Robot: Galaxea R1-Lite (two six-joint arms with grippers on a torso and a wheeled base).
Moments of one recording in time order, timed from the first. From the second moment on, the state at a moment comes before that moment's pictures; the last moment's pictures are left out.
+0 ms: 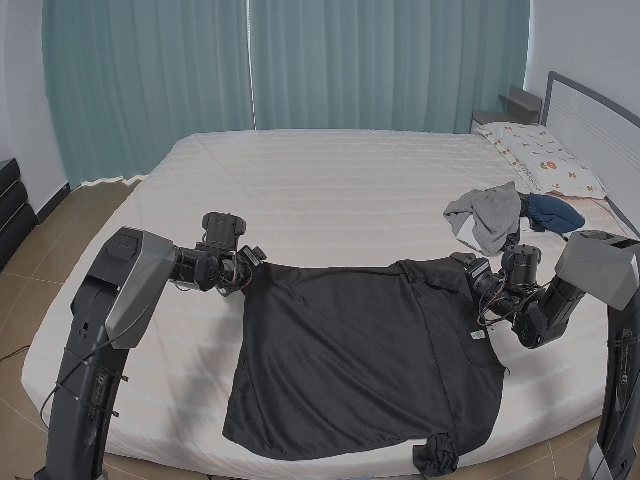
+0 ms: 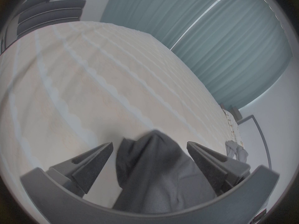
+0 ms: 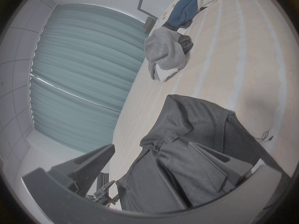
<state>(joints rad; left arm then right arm) -0.24 2.69 -1.92 -0.09 0.06 -0.86 0.14 2.38 -0.91 -1.15 0.08 1.13</state>
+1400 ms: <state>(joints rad) -0.22 2.69 -2.00 -0.22 0.24 -0.74 0.23 2.54 -1.39 -0.71 0.20 1.11</state>
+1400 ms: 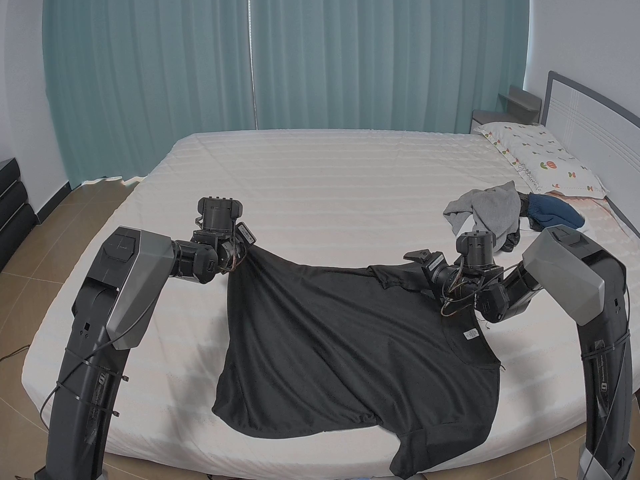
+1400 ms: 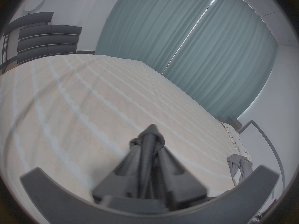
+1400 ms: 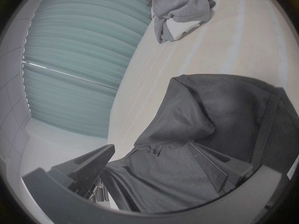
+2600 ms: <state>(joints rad) -0.18 2.54 -1.64 -0.26 0.29 -0.74 0.09 2.56 -1.55 -0.62 0.22 1.11</state>
